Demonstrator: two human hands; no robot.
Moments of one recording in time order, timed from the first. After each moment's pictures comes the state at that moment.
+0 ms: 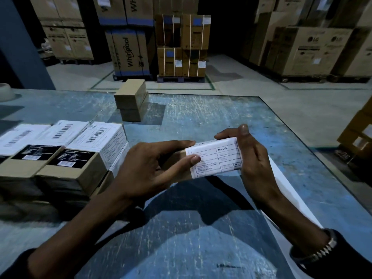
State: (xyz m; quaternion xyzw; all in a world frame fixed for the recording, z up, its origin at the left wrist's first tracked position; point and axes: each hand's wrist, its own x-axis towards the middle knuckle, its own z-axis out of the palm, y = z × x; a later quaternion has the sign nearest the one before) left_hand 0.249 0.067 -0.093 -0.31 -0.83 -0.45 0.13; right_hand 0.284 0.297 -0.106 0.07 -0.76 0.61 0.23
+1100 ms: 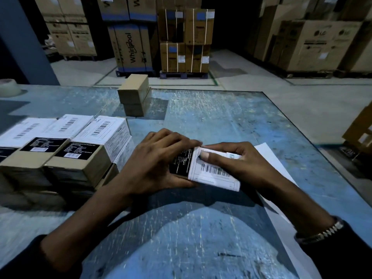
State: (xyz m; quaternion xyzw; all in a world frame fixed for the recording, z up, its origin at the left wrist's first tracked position) left_hand 0.227 0.061 -0.115 -0.43 -0.85 -0.16 0.25; right_hand 0.283 0.304 -0.100 0.08 -0.79 0.61 0.00
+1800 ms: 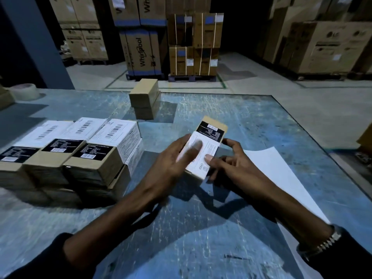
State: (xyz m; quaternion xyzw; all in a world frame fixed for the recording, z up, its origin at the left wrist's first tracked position) left_hand 0.264 0.086 -0.105 -0.22 -0.76 -0.61 -0.03; right_hand 0.277 0.286 -0.119 0.00 -0.75 0.67 -0.05
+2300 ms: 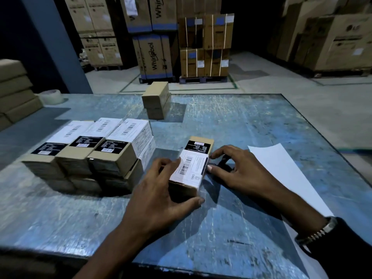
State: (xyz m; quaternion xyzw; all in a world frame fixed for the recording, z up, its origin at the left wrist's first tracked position) left_hand 0.326 0.044 -0.139 -0.19 -0.92 -0.29 0.18; right_hand 0.276 0.297 -0.133 0.14 -0.90 0.39 0.09
